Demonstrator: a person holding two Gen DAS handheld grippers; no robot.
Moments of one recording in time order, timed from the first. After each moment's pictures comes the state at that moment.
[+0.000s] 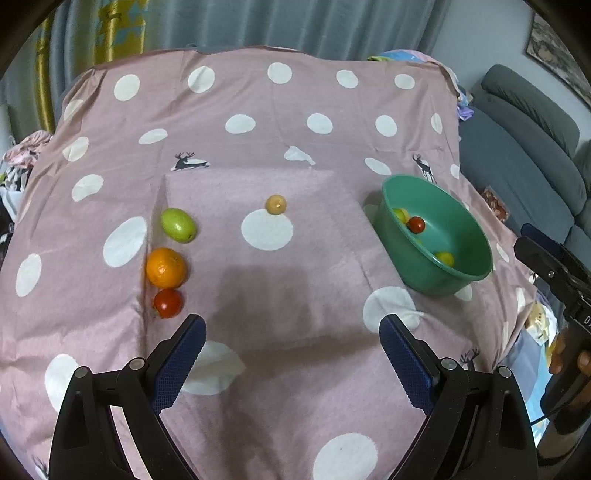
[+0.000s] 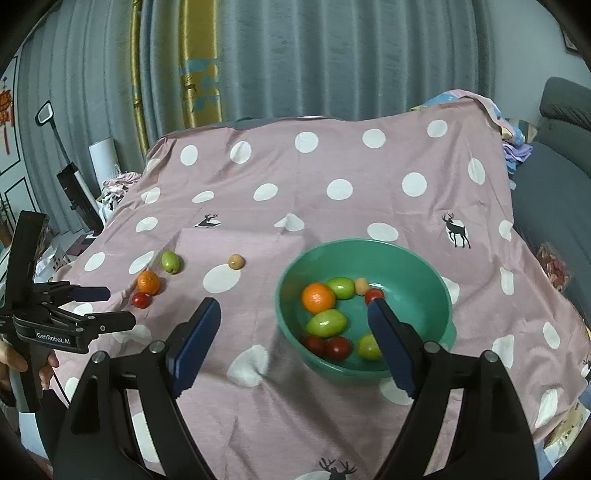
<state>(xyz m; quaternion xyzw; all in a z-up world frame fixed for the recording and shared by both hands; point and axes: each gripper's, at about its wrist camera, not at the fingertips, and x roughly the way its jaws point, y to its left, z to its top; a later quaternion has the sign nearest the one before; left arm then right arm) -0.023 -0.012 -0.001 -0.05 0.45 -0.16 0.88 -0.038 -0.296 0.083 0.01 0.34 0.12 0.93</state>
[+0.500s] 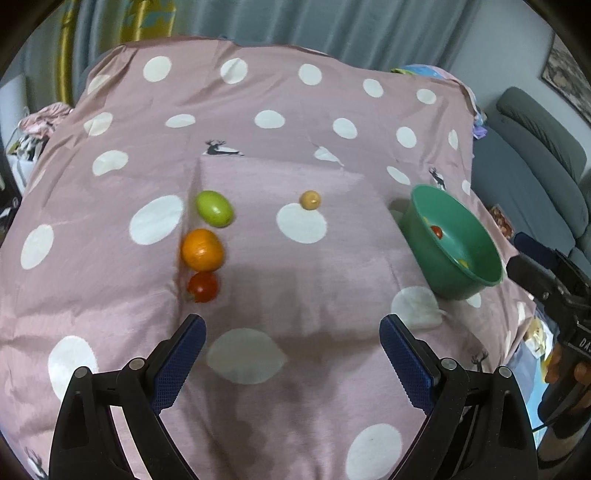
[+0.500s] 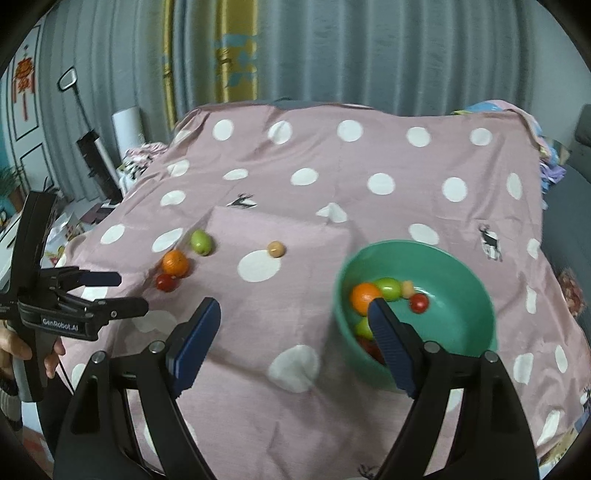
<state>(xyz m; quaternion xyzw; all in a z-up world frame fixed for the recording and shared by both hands) -0.028 0.035 -0.016 -0.09 0.45 -0.14 0.88 -0.029 -0.234 0.077 -0.04 0.37 0.17 0.91</state>
